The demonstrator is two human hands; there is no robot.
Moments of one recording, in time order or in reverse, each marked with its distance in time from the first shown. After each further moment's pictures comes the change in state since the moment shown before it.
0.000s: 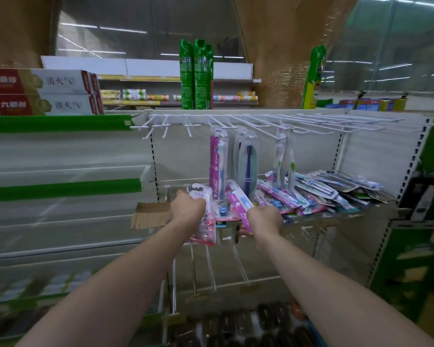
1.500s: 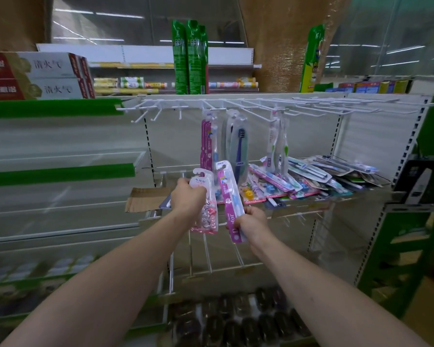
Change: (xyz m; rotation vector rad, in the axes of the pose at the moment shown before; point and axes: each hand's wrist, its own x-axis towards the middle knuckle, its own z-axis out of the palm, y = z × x) left_hand -0.031 0.002 0.017 -0.184 -0.011 0.033; right_hand 0.006 0.055 -0.016 -0.012 -0.313 0.038
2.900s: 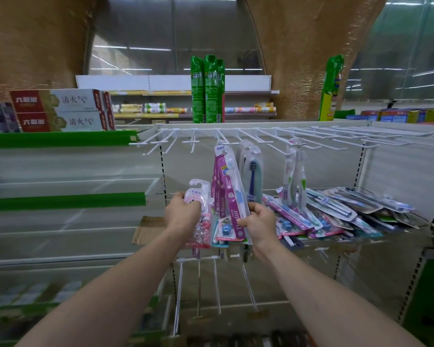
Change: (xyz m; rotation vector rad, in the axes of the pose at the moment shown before) left_hand 0.041 0.023 -0.017 -0.062 0.115 0.039; right_hand 0.050 -0.063 0.012 0.173 -0.149 -0.260
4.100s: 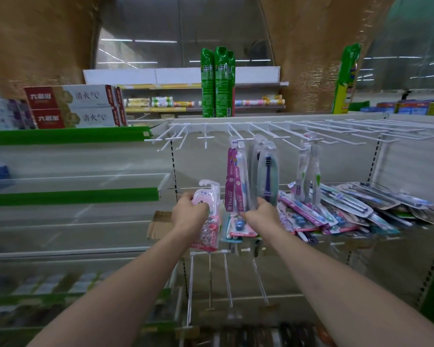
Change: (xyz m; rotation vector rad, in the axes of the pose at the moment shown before) left_hand -0.001 -0.011 -0.022 0.001 -0.097 -0.058; right_hand 0.034 0.010 0.022 -0.648 0.083 0.071
